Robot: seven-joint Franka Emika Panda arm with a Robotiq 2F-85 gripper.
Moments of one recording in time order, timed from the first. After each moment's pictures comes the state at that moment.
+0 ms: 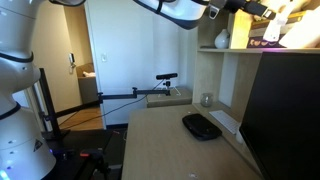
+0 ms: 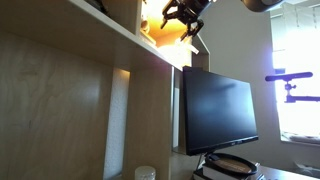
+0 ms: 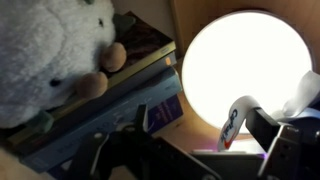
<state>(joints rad) 0.11 0.44 0.10 -1.31 -1.06 2.64 -1.72</state>
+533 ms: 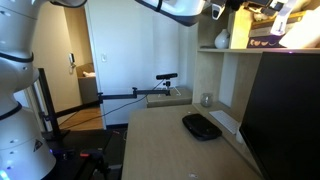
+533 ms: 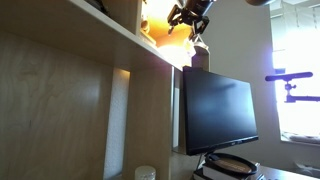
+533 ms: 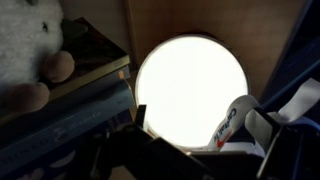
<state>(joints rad) 0.17 0.44 0.06 -1.27 -1.15 2.41 -1.79</state>
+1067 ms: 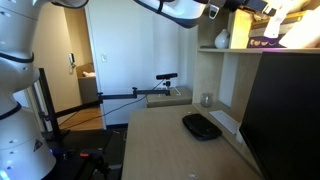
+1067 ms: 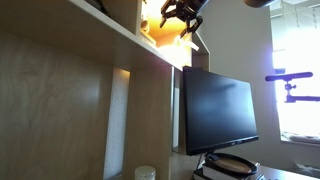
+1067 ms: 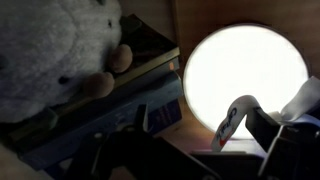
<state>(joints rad) 0.14 0.46 0.09 -1.27 -1.07 2.60 -1.79</state>
